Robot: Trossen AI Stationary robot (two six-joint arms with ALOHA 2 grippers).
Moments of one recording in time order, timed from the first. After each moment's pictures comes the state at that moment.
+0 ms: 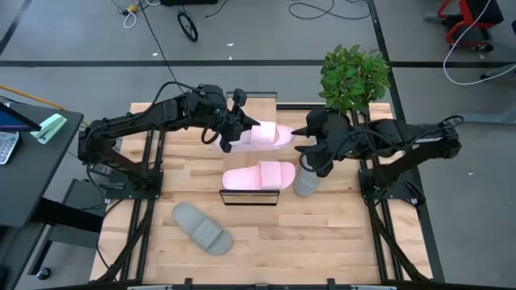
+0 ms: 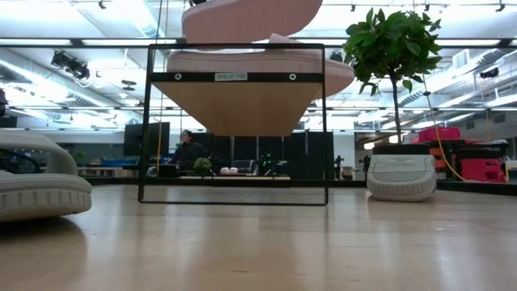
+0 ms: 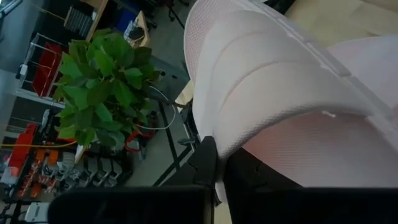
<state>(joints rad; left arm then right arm) 0.22 1.44 1.52 -0.48 0.06 1.03 0.19 1.33 1.60 -0.90 0.53 -0.73</state>
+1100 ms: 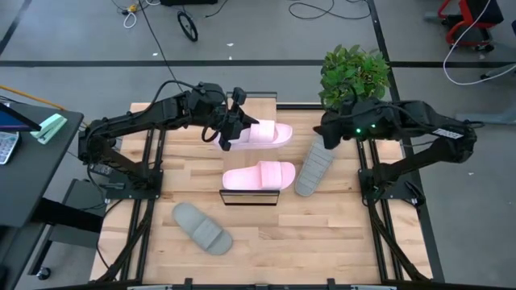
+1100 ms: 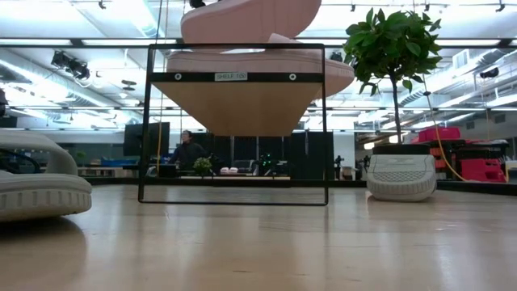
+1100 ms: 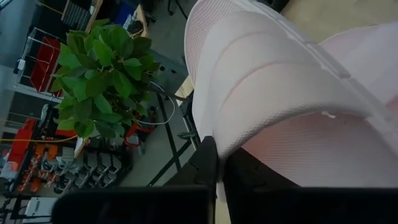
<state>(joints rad) 0.25 1.44 1.52 -0.50 0.06 1.04 0.00 1.18 1.61 -1.12 0.37 0.94</state>
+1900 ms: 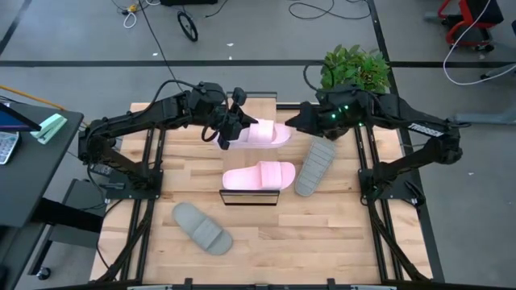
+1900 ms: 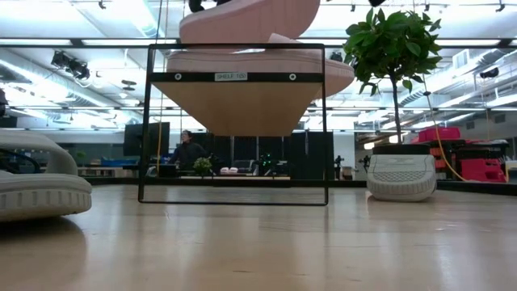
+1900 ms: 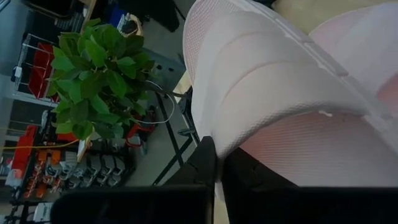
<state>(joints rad) 0.25 1.44 1.52 -0.51 0.06 1.11 -0.17 1.31 1.61 -0.85 -0.01 1.32</state>
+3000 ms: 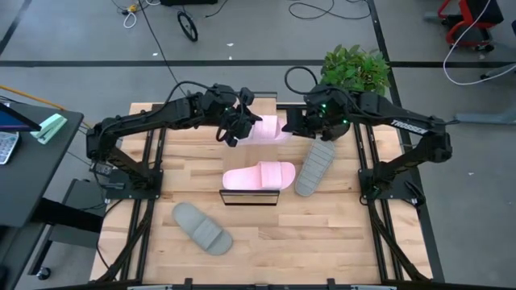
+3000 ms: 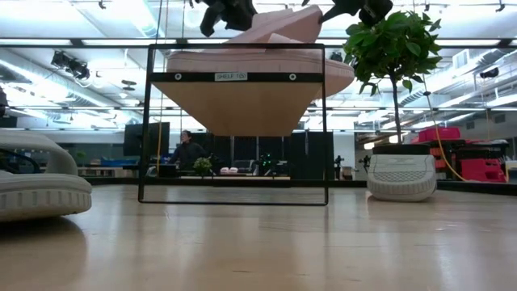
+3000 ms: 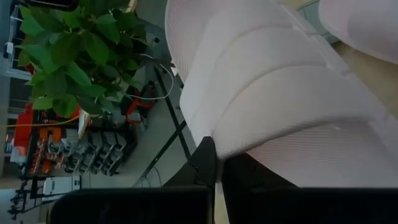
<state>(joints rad) 0.27 1.52 1.51 -0.48 -0.04 1.13 -0.23 1.41 1.61 -0.92 -0.10 1.34</state>
